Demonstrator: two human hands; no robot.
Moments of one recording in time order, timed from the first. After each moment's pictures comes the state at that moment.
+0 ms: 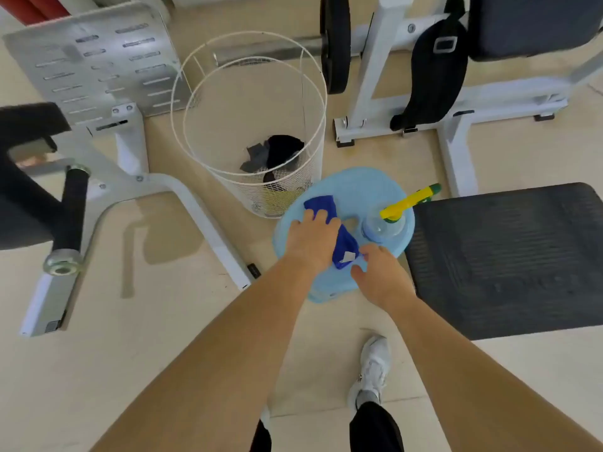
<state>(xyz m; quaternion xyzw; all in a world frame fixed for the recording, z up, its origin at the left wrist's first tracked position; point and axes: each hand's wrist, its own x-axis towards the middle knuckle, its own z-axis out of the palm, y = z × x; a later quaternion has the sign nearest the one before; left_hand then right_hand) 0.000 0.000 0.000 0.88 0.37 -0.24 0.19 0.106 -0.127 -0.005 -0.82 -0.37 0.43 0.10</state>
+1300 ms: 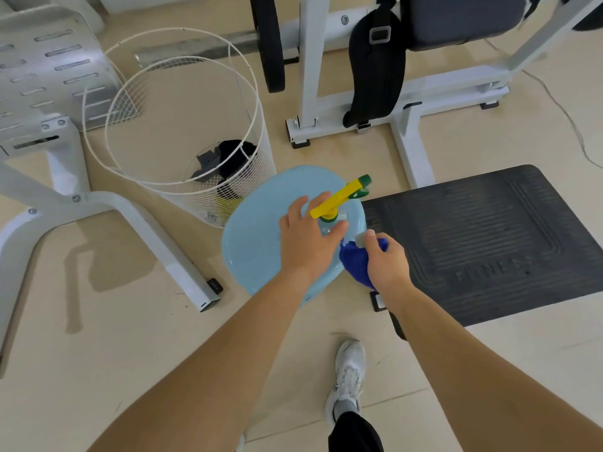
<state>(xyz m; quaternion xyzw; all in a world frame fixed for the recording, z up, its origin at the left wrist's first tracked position) 0.084 -0.052 -0.029 0.74 0.51 0.08 0.44 0.187 -0.156 -0.027 -0.83 -0.04 0.42 0.37</state>
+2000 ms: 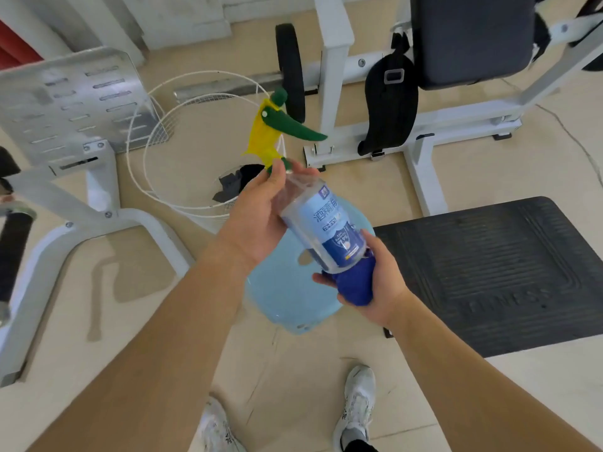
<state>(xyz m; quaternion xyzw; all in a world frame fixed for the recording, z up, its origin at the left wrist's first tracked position) 0.052 0.038 0.091 0.38 0.38 0.25 0.81 0.172 -0.119 0.038 -0.53 0.09 0.70 0.47</state>
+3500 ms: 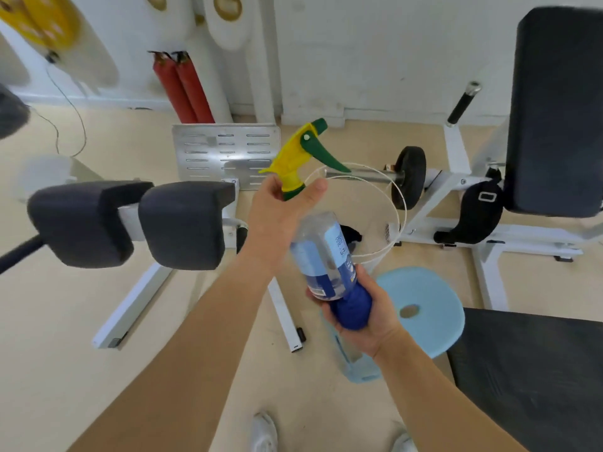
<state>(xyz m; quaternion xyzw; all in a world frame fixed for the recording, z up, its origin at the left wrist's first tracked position) -0.222 0.102 0.308 0.47 0.49 0.44 0.59 -0.097 -0.021 0.221 -0.40 0.08 0.74 0.53</state>
